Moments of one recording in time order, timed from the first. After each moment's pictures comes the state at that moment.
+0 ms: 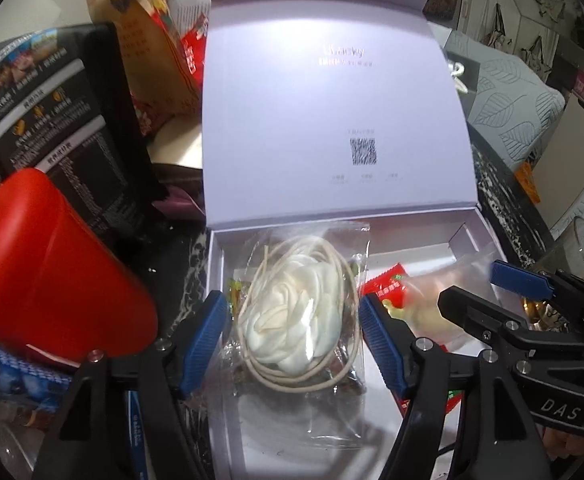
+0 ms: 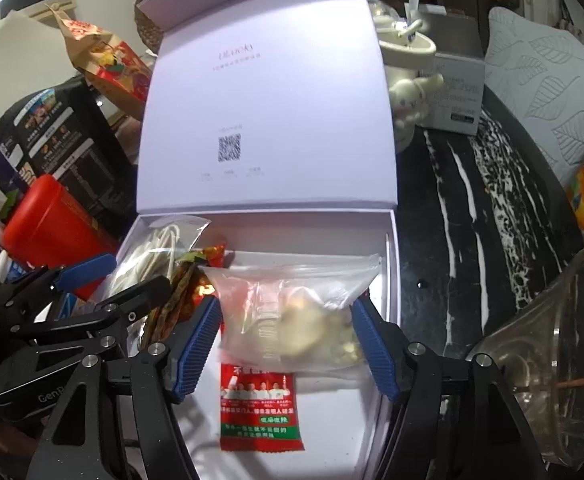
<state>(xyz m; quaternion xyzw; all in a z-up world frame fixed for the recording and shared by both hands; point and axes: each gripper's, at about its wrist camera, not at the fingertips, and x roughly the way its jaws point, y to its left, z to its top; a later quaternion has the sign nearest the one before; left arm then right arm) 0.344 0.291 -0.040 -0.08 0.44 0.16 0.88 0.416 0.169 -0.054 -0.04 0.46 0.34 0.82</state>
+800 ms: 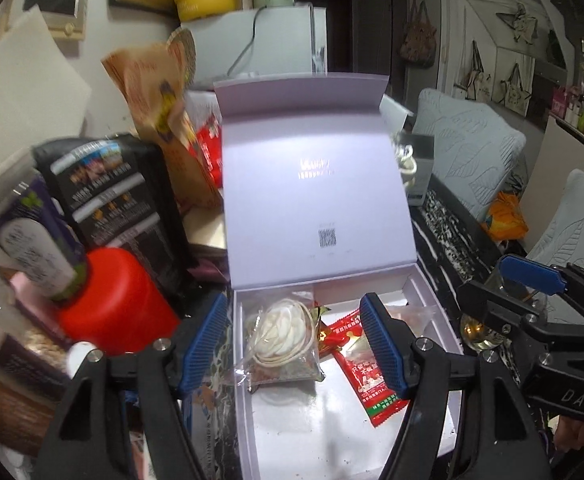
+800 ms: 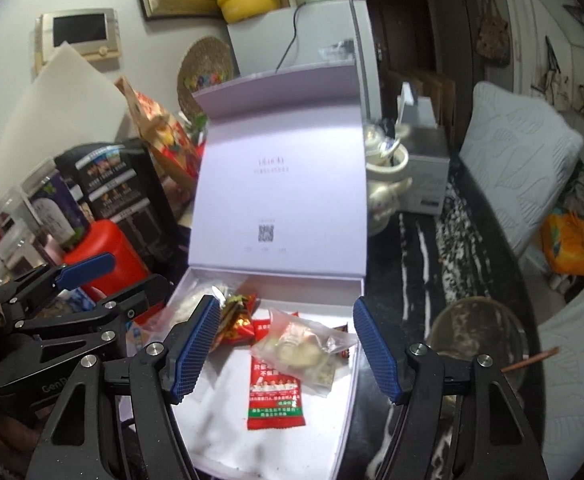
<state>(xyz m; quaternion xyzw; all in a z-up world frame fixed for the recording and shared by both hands) 0.290 0.260 0.050 -0.04 0.34 0.16 0.92 0.363 0.132 0.040 -0.04 0.36 0.34 0.87</state>
